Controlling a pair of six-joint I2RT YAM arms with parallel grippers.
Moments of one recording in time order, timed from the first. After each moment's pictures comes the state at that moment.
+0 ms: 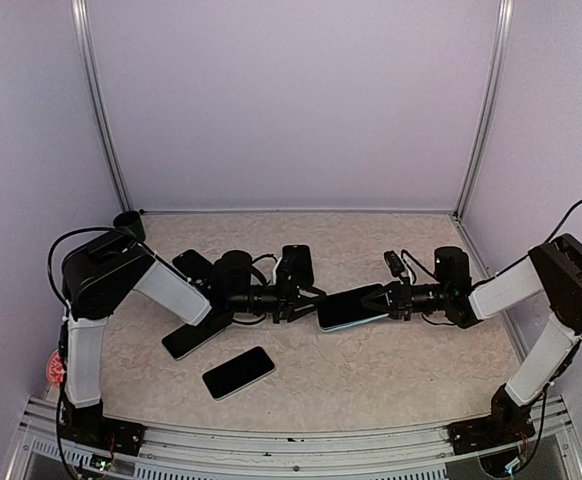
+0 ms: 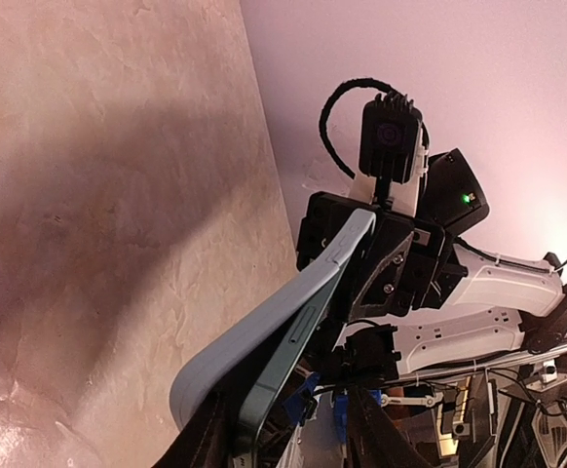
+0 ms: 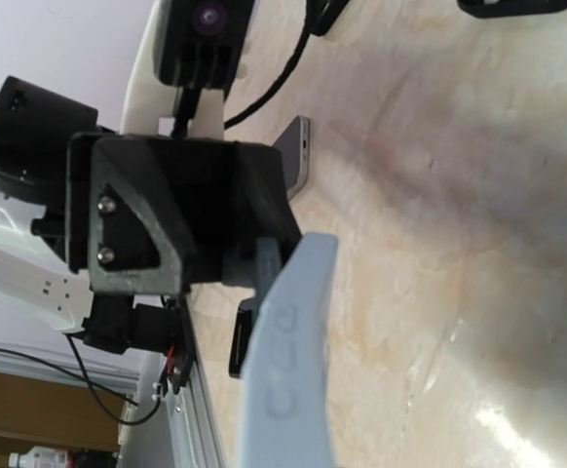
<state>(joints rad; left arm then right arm) -0.79 2.12 1.00 0.97 0.65 -1.22 0.35 1.66 0.54 0.70 -1.04 0.78</state>
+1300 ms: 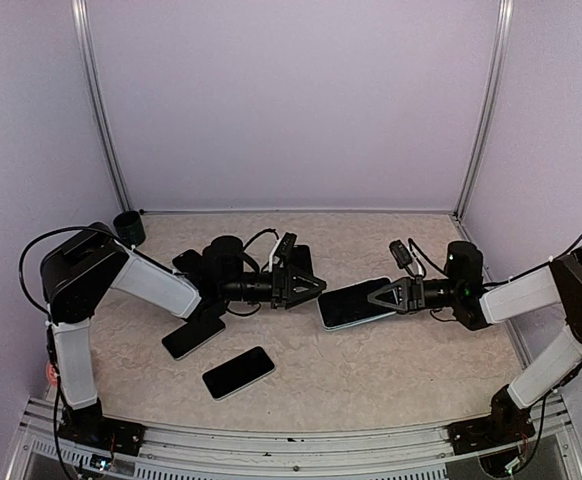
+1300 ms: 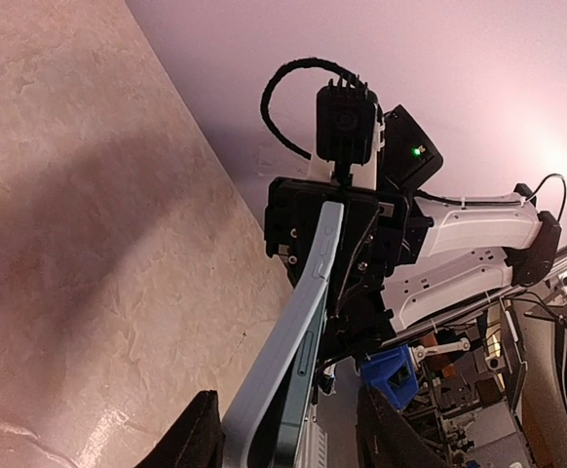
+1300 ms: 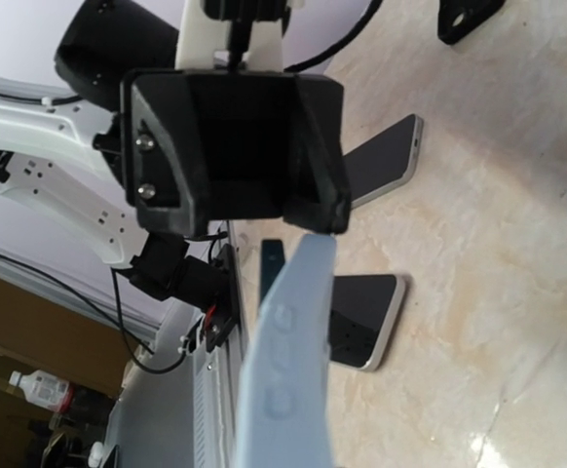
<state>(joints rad) -0.79 1.99 0.98 0.93 0.73 -0.99 0.35 1.53 0.50 0.78 -1.16 0.72</state>
